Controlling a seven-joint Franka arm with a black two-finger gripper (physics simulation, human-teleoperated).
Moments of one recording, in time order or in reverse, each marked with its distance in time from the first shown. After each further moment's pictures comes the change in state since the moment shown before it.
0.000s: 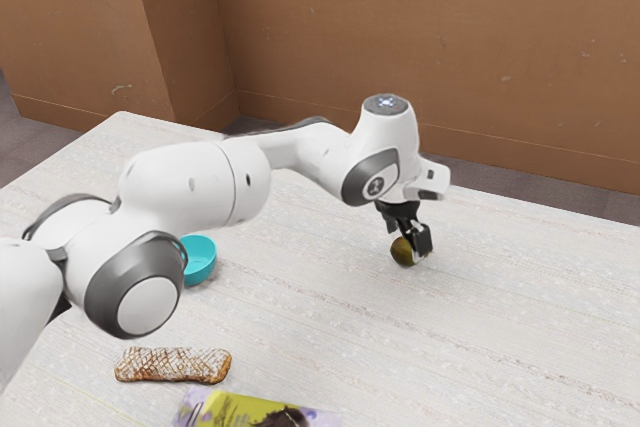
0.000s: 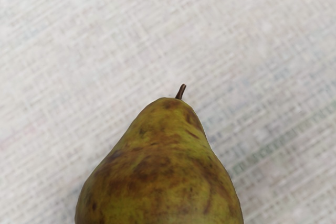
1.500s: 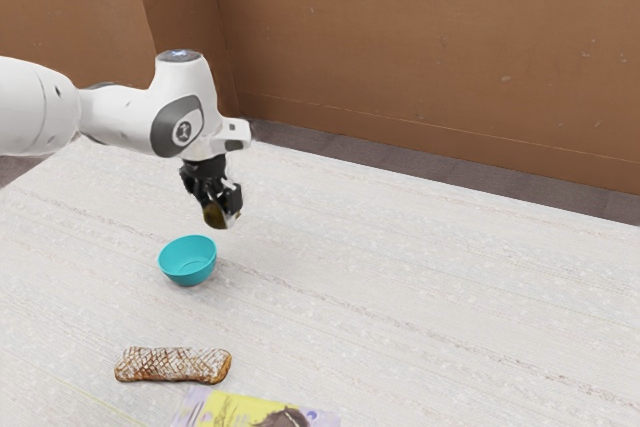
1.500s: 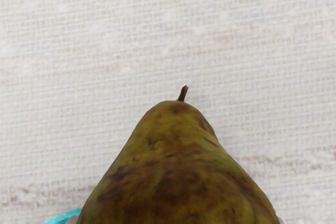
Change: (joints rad) arm 0.407 -0.619 0.006 -0.800 -0.001 0.067 -0.019
